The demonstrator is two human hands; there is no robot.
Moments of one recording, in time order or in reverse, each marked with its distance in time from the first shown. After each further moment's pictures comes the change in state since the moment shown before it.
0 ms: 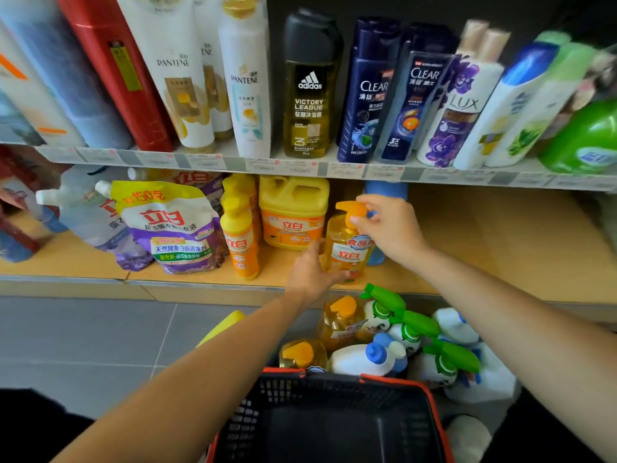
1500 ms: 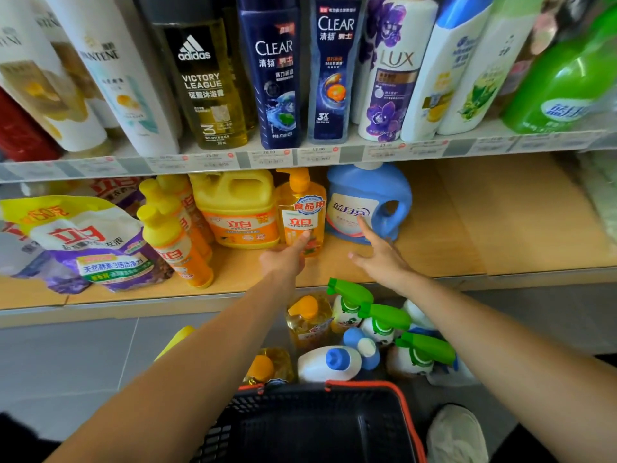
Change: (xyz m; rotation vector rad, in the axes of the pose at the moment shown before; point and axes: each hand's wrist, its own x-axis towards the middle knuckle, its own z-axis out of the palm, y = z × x) left_hand 0.058 0.007 0.067 -0.692 0.280 -0.648; right_hand -0.012 0.172 0.025 0.021 -0.232 0.382
